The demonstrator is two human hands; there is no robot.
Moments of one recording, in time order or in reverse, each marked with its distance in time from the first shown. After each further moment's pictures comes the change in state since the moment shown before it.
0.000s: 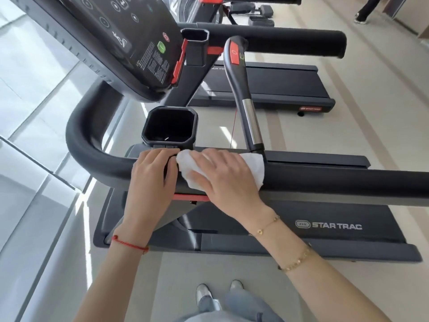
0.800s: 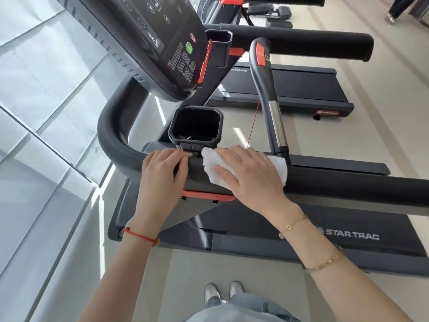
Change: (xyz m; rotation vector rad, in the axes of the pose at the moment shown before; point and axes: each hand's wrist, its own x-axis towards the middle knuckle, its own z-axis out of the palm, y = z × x) left_hand 0.000 -0.030 -0.016 0.068 0.009 -0.007; right_hand 0.011 -0.003 -0.004 0.044 -0.081 0.027
